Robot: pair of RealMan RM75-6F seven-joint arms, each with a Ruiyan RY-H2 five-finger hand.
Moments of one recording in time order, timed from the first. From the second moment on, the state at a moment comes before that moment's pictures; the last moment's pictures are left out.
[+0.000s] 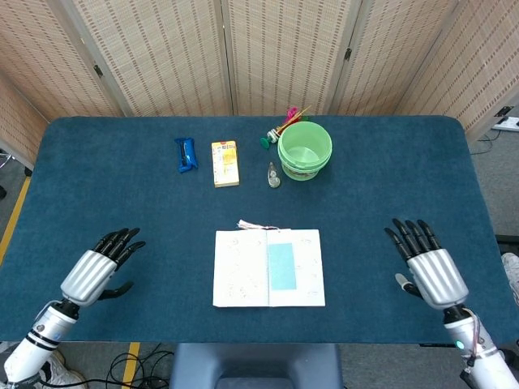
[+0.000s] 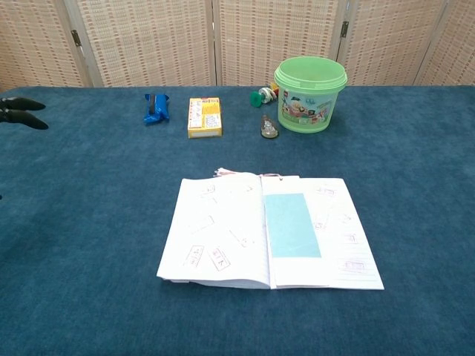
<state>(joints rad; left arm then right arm) -0.37 -1.24 0.01 -1.42 1.75 1.31 -0.06 0.27 -1.13 -0.09 -1.64 -1.57 1.48 -0.25</state>
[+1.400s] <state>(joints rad) -0.66 -1.67 0.09 -1.10 1.94 1.17 0.03 0.09 -1.11 -0.01 -1.60 -1.59 1.60 -0.13</state>
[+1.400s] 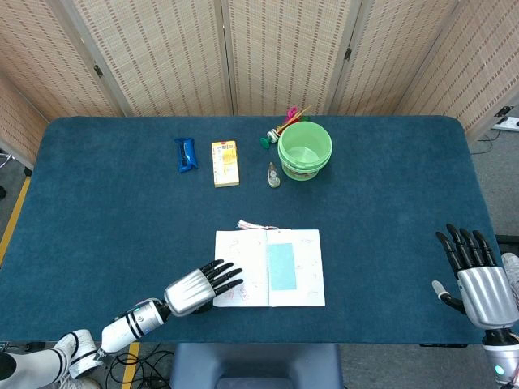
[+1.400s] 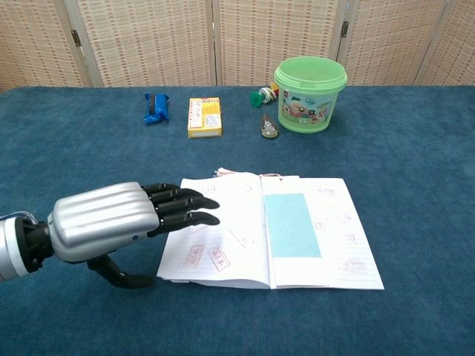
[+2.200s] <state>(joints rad) -0.70 -1.83 0.08 -0.98 1.86 1.18 -0.01 0.05 -1.10 0.02 -1.58 -1.59 1.62 -0.10</state>
